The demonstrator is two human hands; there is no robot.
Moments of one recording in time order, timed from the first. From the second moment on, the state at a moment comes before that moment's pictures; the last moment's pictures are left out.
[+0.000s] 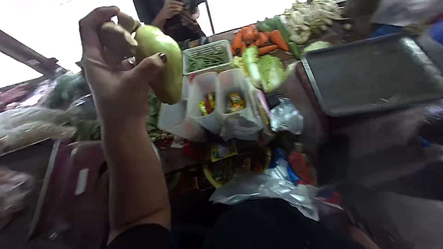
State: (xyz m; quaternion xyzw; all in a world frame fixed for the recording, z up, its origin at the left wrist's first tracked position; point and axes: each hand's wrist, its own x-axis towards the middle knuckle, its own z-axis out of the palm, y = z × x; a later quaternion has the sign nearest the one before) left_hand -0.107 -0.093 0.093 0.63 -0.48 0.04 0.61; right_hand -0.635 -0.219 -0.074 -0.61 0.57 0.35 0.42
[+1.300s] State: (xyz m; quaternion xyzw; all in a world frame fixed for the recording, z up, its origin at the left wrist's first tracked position) left_hand -0.419 -0.162 -0.041 0.64 -0.45 -0.32 0.54; right_hand -0.667 -0.351 -0.079 -0.79 0.37 -0.19 0.45
